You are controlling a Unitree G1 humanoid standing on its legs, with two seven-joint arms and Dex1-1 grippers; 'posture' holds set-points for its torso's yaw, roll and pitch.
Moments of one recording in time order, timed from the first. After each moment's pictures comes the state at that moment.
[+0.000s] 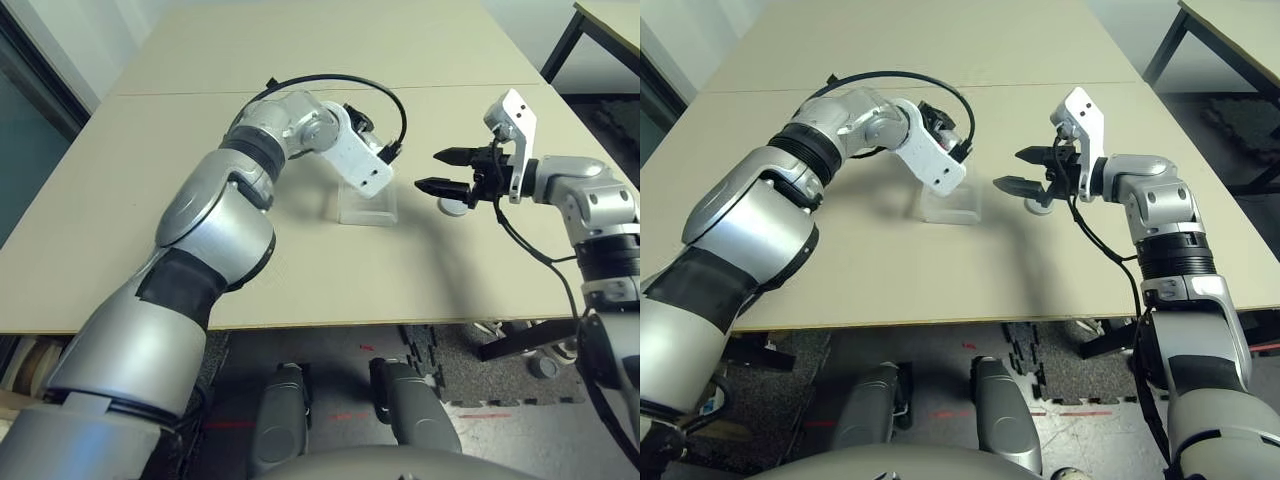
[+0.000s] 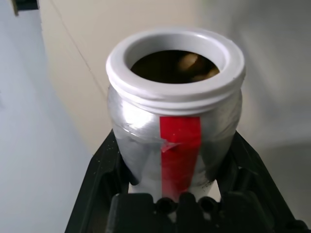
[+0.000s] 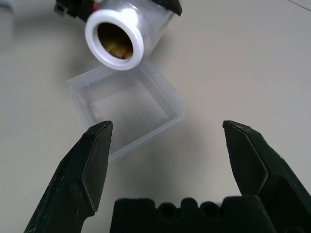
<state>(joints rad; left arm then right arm) -1.45 0.21 -0.53 1.38 0.66 -0.59 -0.66 -0.78 -0.61 0.03 0.45 0.25 0.44 1.11</state>
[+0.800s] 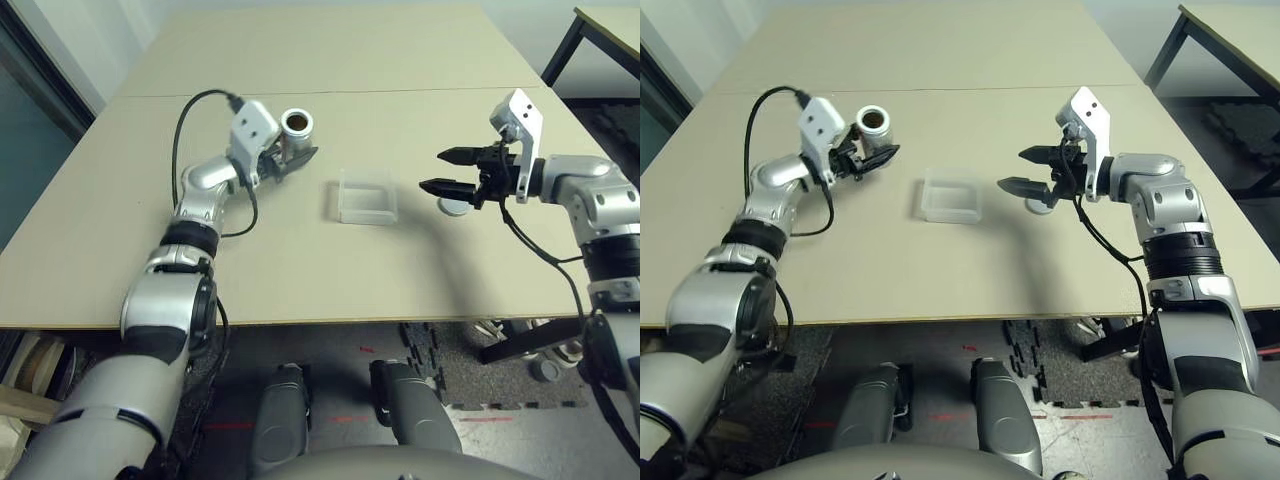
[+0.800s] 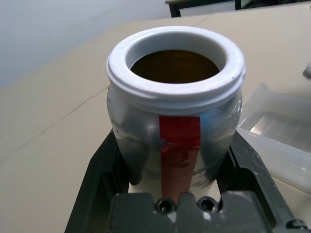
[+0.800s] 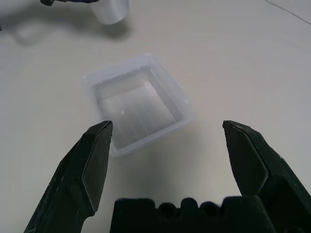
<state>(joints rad) -0.84 0.34 0.11 0.89 -0.10 -0.31 -0.89 -0.77 -0.65 0.03 0.45 0.25 0.37 1.18</state>
